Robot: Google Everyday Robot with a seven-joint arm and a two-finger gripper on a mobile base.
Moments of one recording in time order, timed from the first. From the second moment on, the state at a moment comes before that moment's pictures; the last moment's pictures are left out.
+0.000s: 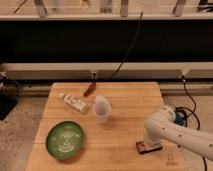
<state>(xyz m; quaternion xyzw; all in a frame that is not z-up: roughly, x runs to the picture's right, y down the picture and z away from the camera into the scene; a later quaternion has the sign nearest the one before) 0.227 0.303 0.749 -0.35 -0.03 -0.10 0.93</state>
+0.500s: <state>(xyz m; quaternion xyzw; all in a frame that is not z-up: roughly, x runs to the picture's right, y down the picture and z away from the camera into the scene) 0.227 0.299 0.753 -0.35 -0.03 -0.10 0.93</state>
